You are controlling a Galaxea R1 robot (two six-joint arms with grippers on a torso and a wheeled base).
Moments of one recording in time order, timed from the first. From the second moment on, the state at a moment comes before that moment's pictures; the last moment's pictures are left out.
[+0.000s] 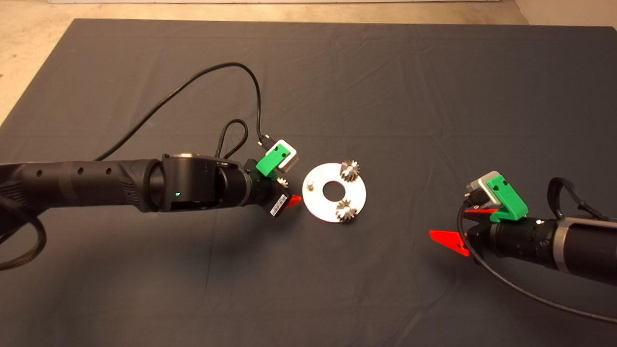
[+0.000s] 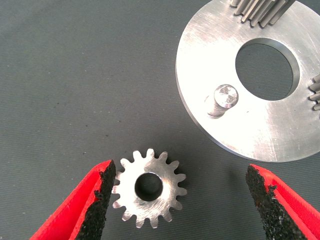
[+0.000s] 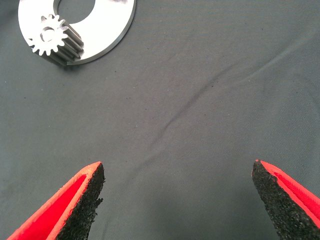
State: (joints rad) left arm -0.16 2.43 -0.89 1.00 1.03 -0.89; right arm 0.06 1.97 -0.40 -1.12 -1.22 1.27
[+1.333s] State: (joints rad) left arm -0.13 2.41 -0.89 1.07 1.03 -0.82; right arm 0.06 1.96 -0.40 -1.12 -1.22 1.27
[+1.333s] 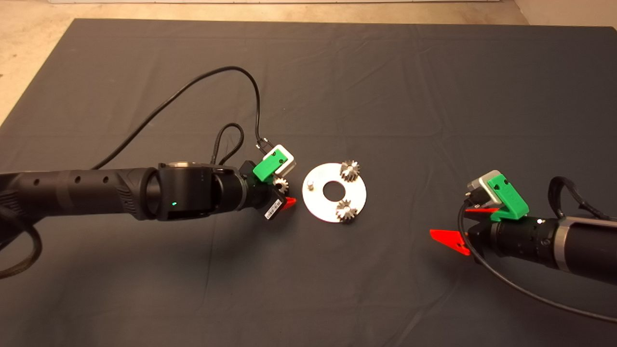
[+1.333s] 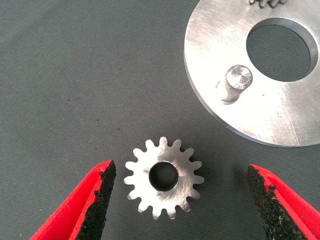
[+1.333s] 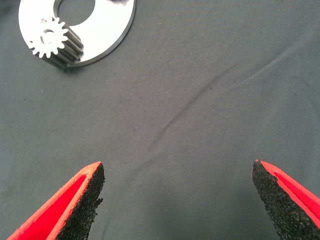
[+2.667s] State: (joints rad) left arm -0.11 2.41 -0.90 1.08 1.04 -0.78; right arm 0.07 1.96 -0.40 -1.12 -1.22 1.27
